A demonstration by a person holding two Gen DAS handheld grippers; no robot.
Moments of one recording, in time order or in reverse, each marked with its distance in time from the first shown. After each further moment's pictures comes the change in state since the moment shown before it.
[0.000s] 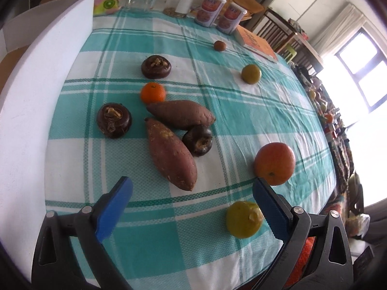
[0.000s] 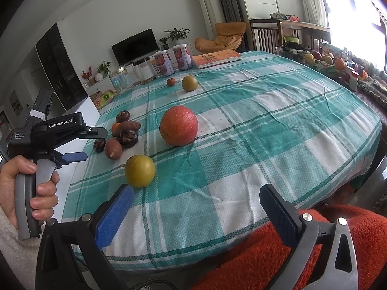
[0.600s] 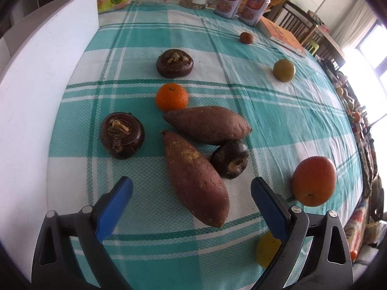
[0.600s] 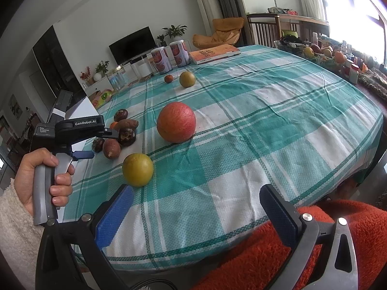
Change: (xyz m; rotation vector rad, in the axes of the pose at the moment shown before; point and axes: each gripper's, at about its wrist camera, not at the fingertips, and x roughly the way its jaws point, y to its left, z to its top) left arm 0.044 0.004 0.016 0.028 0.020 0.175; right arm 0.005 -0.002 0.001 0.011 0.022 -0.001
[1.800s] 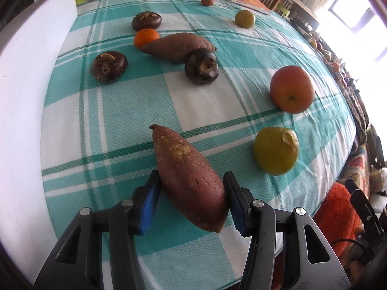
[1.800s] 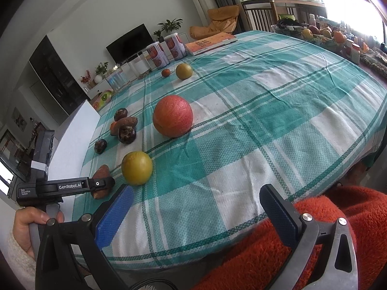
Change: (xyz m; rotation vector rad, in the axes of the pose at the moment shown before) left arm -0.024 -0.003 -0.080 0.212 0.086 -0.068; right arm 0.013 -0.022 0.001 0.111 0.076 0.082
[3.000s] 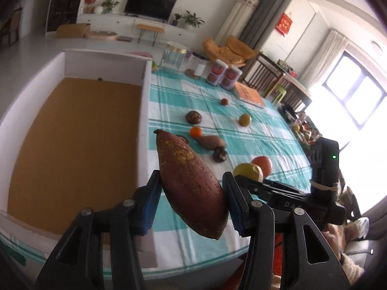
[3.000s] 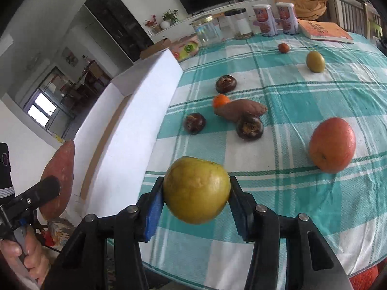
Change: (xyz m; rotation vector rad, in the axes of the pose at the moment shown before) left arm -0.203 0.098 -0.054 -0.248 -0.457 -0.023; right arm 0.066 0.213 0.040 -0.366 0.275 0.374
